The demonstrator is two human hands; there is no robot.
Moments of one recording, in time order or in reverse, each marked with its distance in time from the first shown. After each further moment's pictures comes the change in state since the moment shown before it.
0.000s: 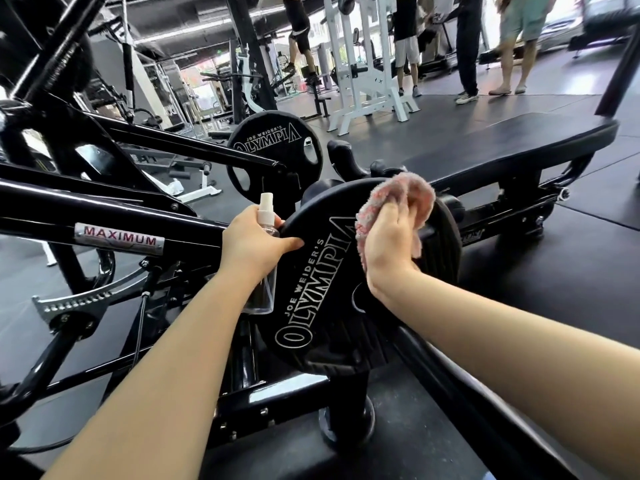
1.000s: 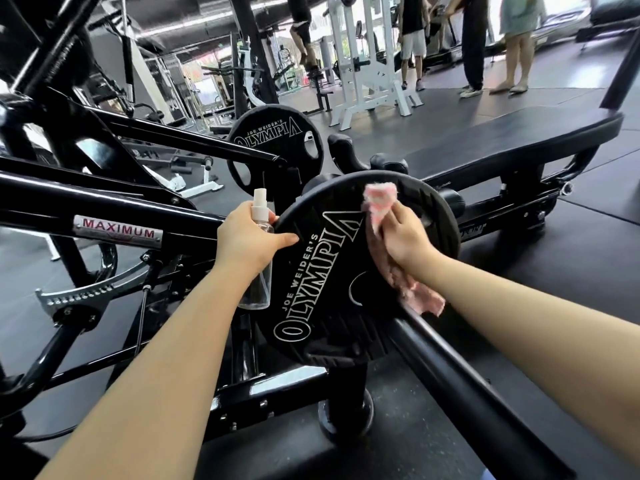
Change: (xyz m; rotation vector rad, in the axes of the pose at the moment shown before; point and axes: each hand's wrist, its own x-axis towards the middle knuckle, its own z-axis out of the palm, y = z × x) left_hand -0.003 -0.005 0.001 -0.009 0.031 -0.021; right_hand 0.033 0.030 -0.031 -0.381 -0.354 -0.063
